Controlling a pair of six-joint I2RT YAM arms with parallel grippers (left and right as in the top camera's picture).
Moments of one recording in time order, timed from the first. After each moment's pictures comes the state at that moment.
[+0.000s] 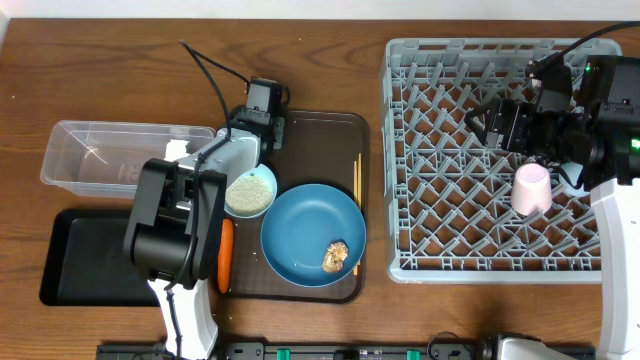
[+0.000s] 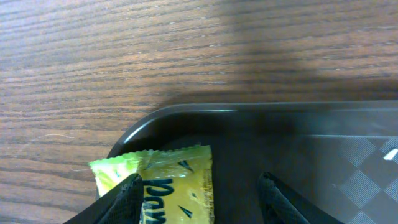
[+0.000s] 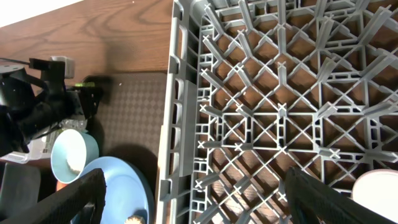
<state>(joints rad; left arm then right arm) -0.24 2.04 1.22 -0.16 -0.29 -0.07 -0.10 1.39 1.45 -1.01 -0.43 0.13</state>
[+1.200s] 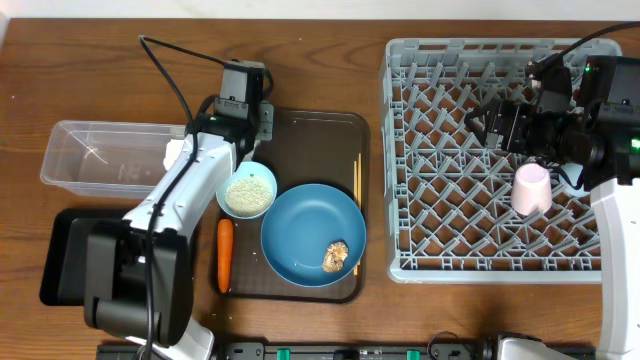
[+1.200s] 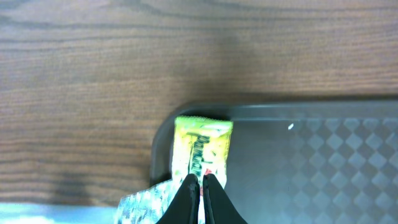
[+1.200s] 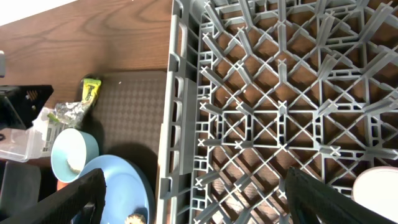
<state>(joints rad) -0.22 1.74 1.22 -0.39 -0.17 -0.09 -0.10 1.39 1.45 -1.02 -0.43 0.13</state>
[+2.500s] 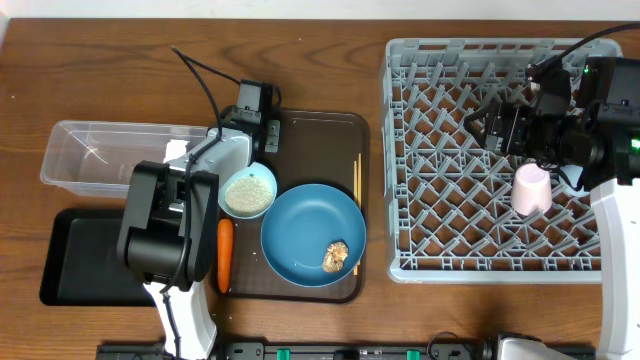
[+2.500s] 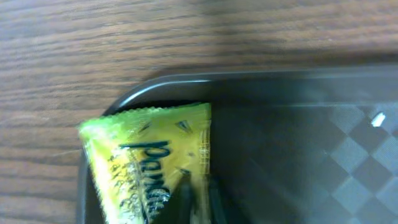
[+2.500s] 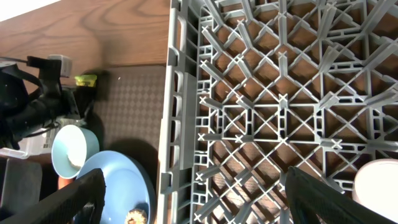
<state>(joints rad) -0.21 2.02 1.21 -0.22 -0.17 -0.07 -0.10 1.39 1.45 -1.04 -0.43 0.13</state>
